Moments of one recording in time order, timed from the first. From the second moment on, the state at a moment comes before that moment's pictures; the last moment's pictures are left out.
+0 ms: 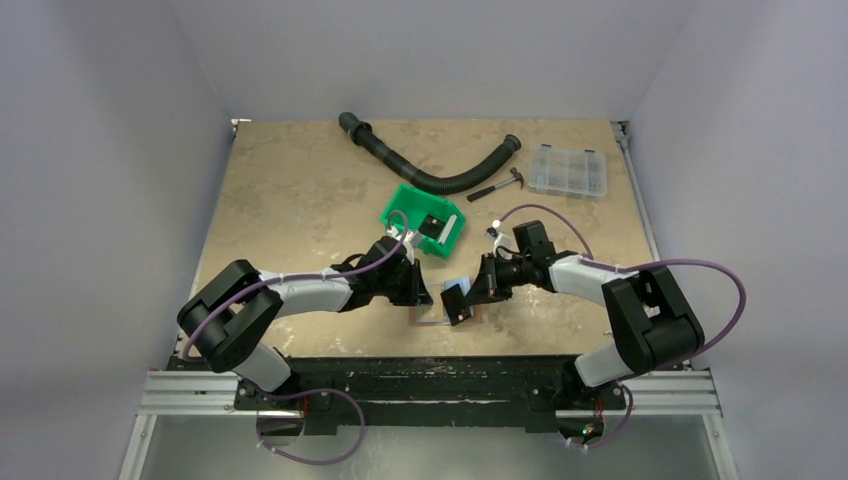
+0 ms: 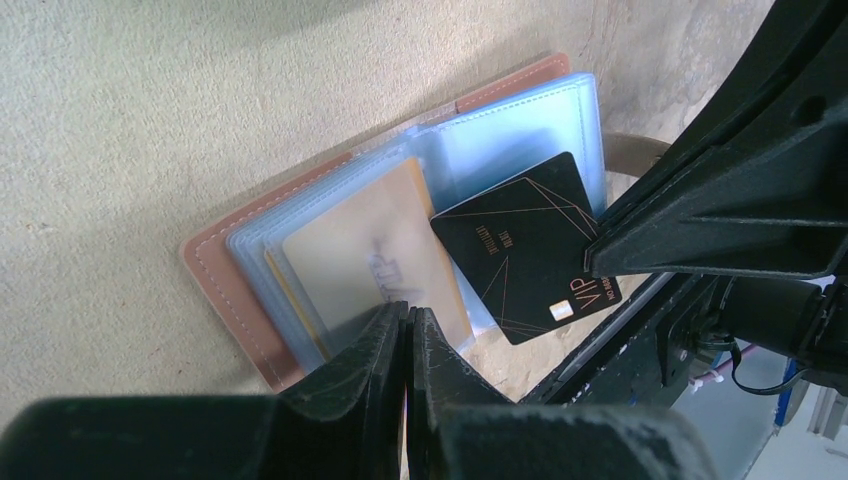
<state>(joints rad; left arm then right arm) -0.79 1.55 0.65 0.12 0.21 -0.76 0.37 1.48 0.59 -0.10 -0.80 0.47</state>
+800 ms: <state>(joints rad) -0.79 1.52 0.63 0.11 0.20 -0.76 0.38 1.62 0.59 0.18 -0.81 0.62</state>
